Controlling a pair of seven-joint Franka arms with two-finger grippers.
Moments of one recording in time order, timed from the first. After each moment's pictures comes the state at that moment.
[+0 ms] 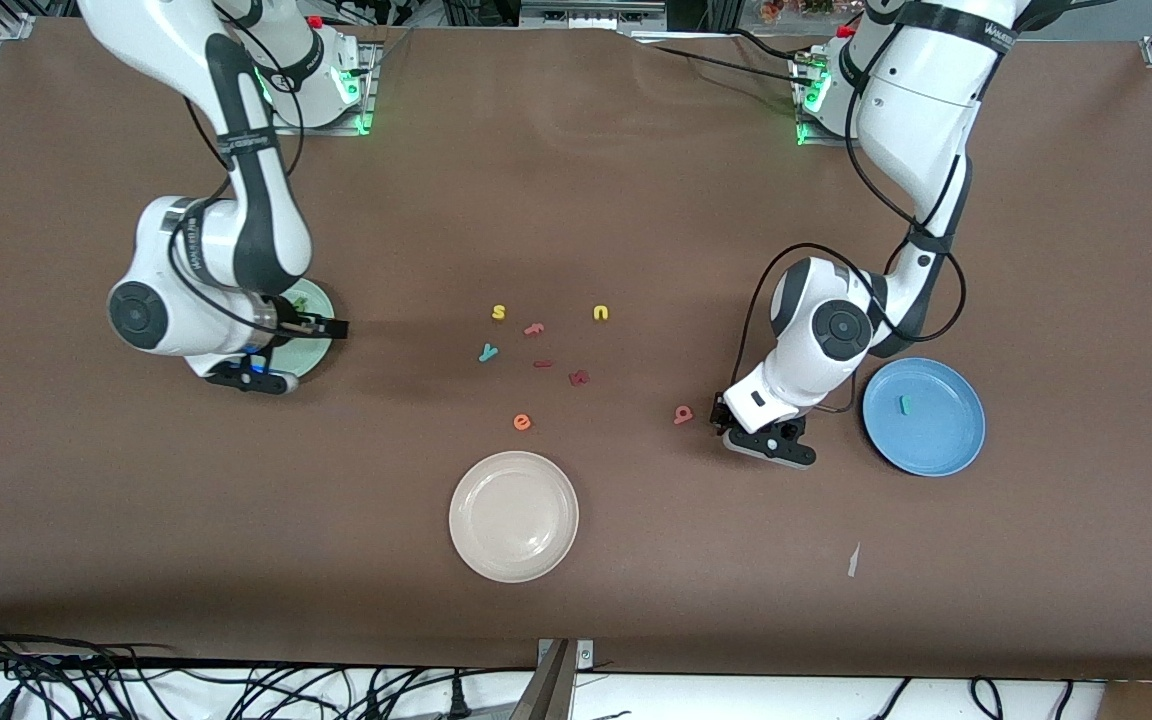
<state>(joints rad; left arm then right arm) -0.38 0.70 0.01 -1.76 -0.16 2.63 0.01 0.72 0.45 -0.54 -1.91 0.43 1.96 0.15</state>
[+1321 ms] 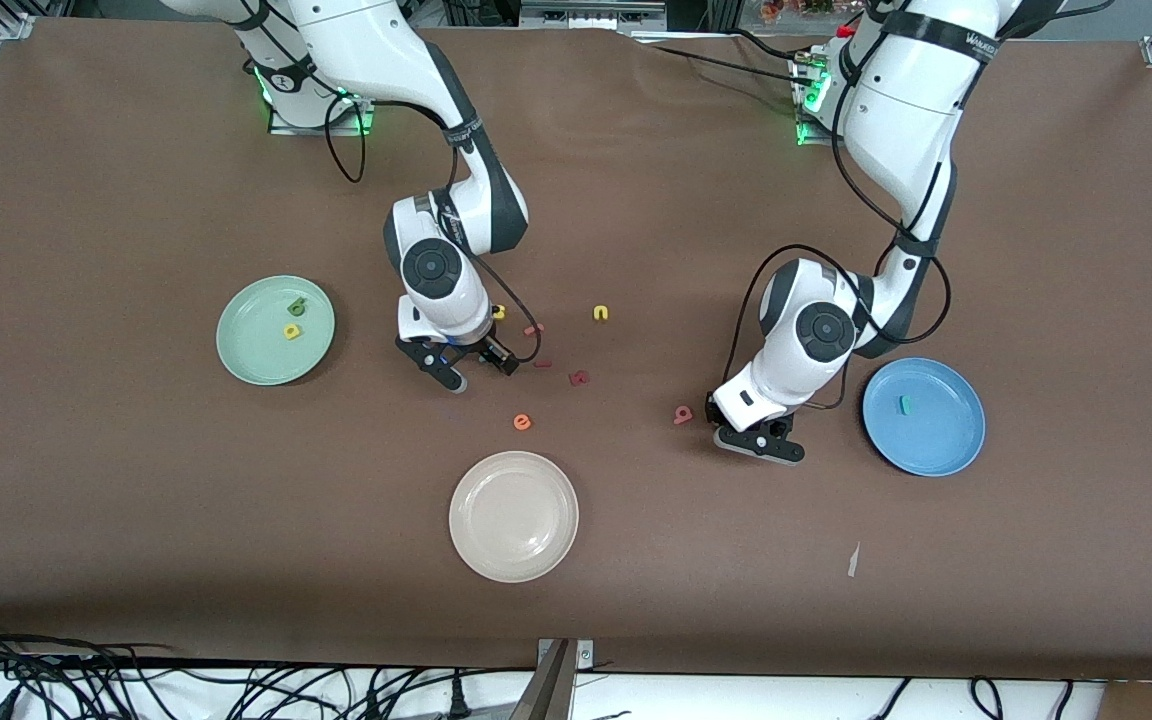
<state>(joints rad) -0.40 0.72 0.03 -1.76 -0.16 2.63 -0.03 0.98 0.70 -0.40 -1.81 0.43 2.41 1.00</state>
